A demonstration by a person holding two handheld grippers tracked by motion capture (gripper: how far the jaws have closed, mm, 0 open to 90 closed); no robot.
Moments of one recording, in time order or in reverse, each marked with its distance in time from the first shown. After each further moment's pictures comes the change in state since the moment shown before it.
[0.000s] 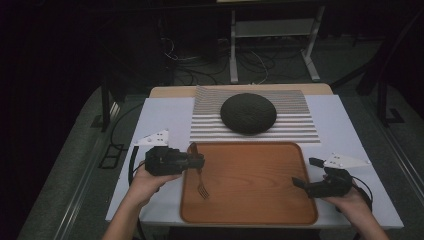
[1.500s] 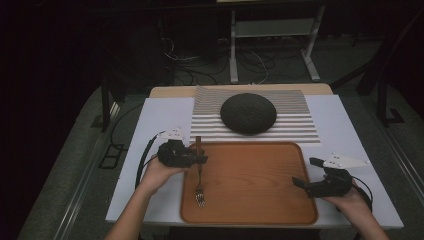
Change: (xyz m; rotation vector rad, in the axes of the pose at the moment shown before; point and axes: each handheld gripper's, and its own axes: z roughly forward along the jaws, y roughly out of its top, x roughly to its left) left arm 0.058 -0.023 0.037 0.173 0.140 -0.058; right arm 0.000 -0.001 0.001 0.007 -0.016 -0.007
